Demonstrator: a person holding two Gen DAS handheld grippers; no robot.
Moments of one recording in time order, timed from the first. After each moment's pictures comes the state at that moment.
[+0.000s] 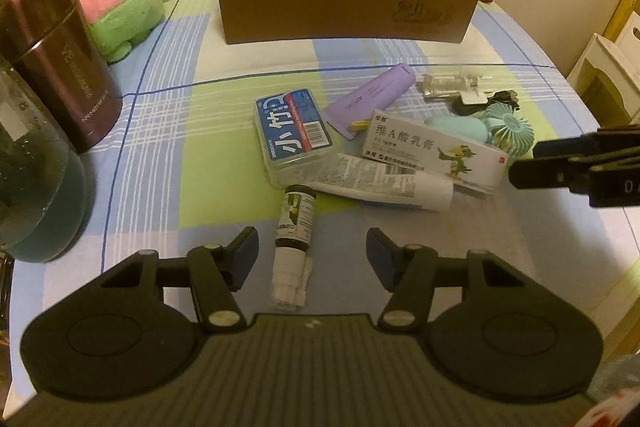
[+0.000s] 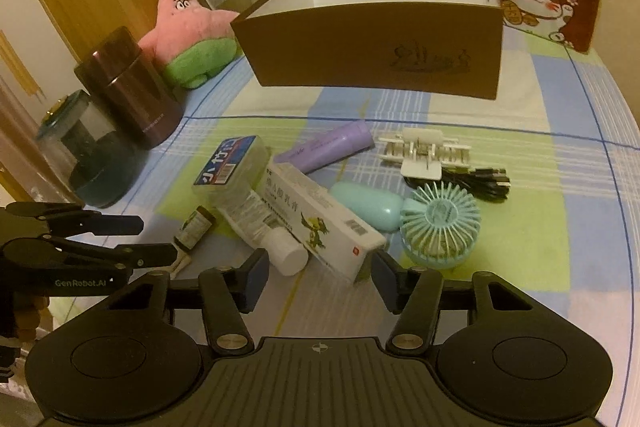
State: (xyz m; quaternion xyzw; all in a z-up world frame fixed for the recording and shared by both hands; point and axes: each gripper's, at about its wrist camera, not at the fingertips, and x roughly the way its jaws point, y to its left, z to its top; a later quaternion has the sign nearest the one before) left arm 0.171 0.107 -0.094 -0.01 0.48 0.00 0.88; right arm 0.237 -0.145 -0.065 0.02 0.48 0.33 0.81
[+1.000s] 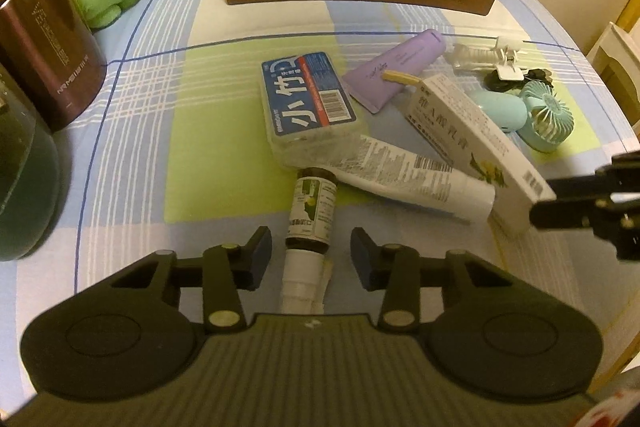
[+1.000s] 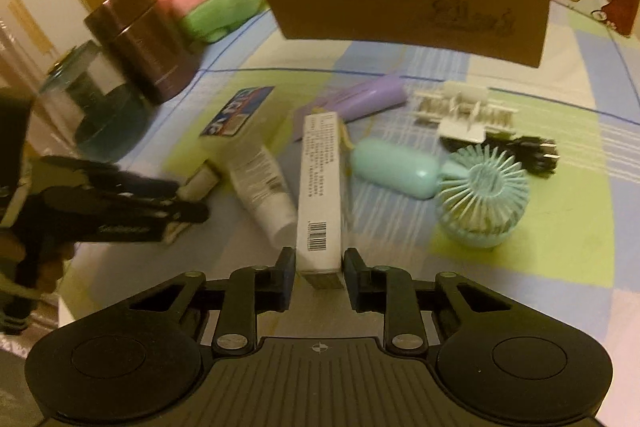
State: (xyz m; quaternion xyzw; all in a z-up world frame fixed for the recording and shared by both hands) left arm 0.195 0.118 -0.133 -0.02 0.51 0.00 0.86; right arm 0.232 -0.135 -0.095 0.00 0.51 0.38 0.77
